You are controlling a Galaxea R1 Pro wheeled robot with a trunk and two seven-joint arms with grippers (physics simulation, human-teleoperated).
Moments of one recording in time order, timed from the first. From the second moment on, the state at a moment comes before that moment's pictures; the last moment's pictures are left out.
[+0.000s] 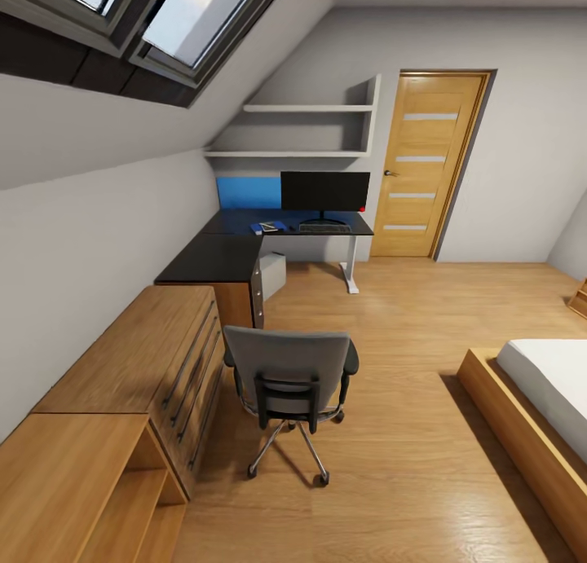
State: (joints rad) left arm -0.11 -0.01 -0.73 -0.28 0.93 -0.34 0.31; right arm -0.08 0.07 0.17 -0.20 0.01 -0.60 -0.08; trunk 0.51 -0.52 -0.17
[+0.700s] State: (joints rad) left arm -0.11 -0.02 -0.73 -0.28 0.93 -0.31 0.31; right arm -0.08 0.07 0.17 -0.20 0.01 -0.59 -0.08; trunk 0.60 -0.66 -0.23
